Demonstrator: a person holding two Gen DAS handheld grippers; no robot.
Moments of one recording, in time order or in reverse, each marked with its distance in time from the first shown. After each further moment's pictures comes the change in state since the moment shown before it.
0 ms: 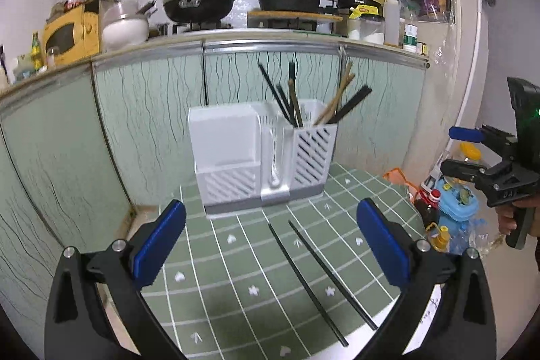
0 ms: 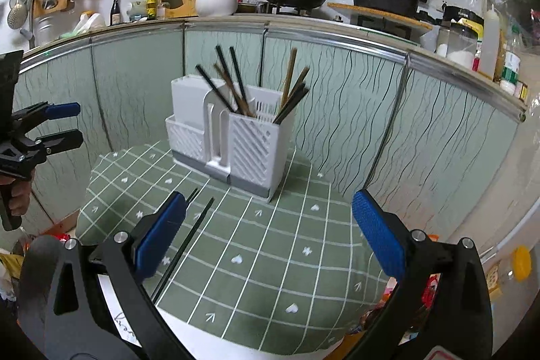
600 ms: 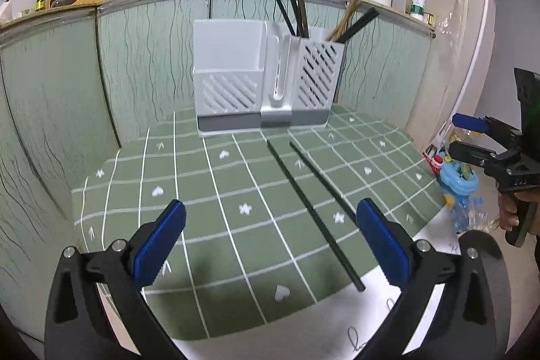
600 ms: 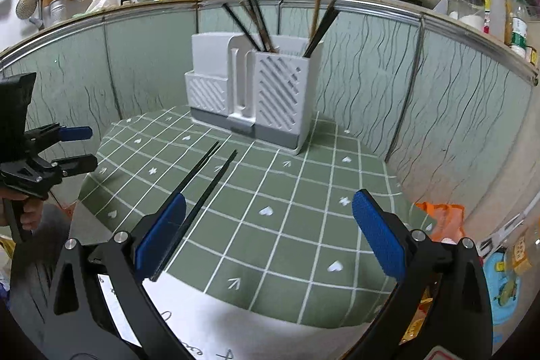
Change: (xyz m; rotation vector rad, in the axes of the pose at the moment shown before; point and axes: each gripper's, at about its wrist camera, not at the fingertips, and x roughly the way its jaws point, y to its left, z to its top) left arm 0.025 0.000 -0.105 -0.056 0.117 -0.006; right arm 0.024 0.030 -0.079 0.022 0.036 0.059
